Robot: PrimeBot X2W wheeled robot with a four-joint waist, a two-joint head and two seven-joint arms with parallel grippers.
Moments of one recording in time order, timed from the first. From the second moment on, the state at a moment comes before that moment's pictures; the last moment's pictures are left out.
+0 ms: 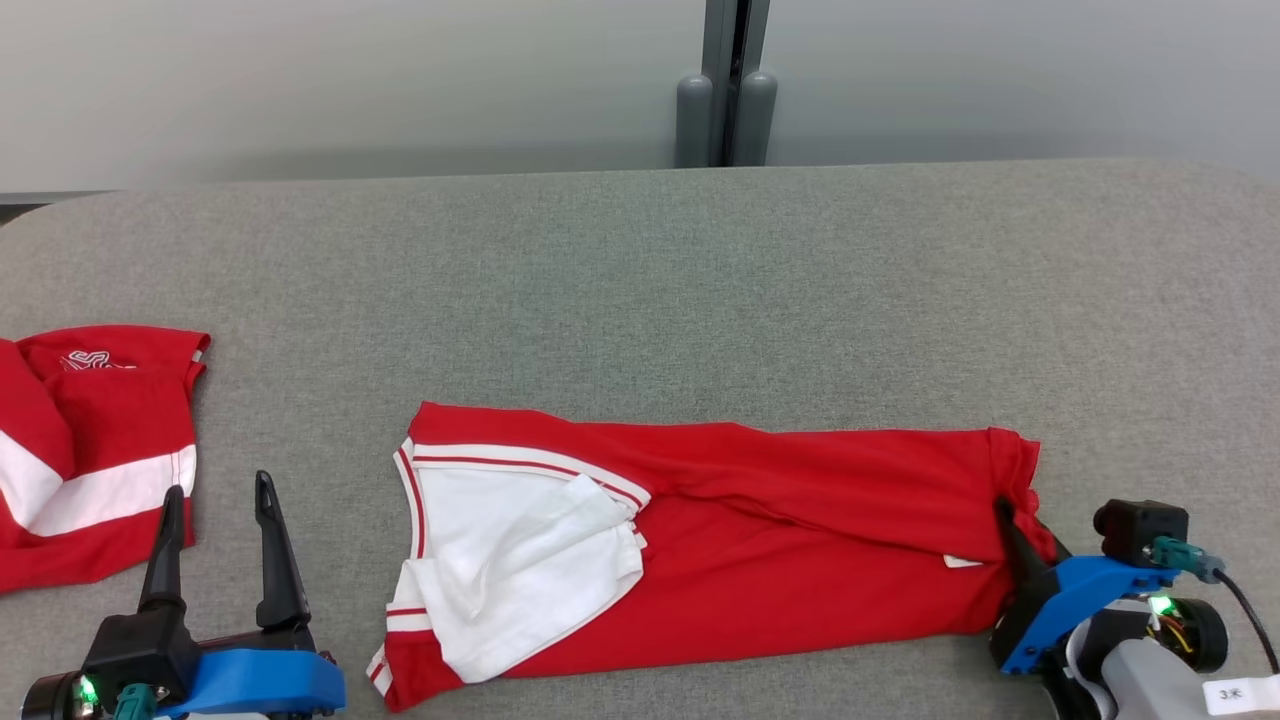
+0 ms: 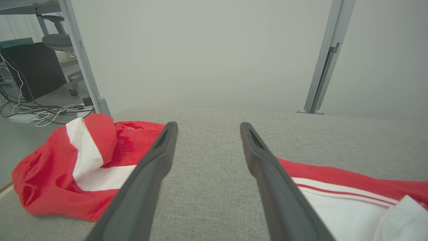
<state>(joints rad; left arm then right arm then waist) 0.00 0.07 0.11 0.16 -0.10 -0.03 -0.26 -0.42 -0.20 0.21 0.98 0.46 0.13 -0.26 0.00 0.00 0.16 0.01</state>
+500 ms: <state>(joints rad) 0.02 0.06 0.12 0.17 -0.05 -0.04 -0.26 -0.41 -0.42 0.09 0.96 0.51 0.13 -0.26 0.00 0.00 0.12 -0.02</state>
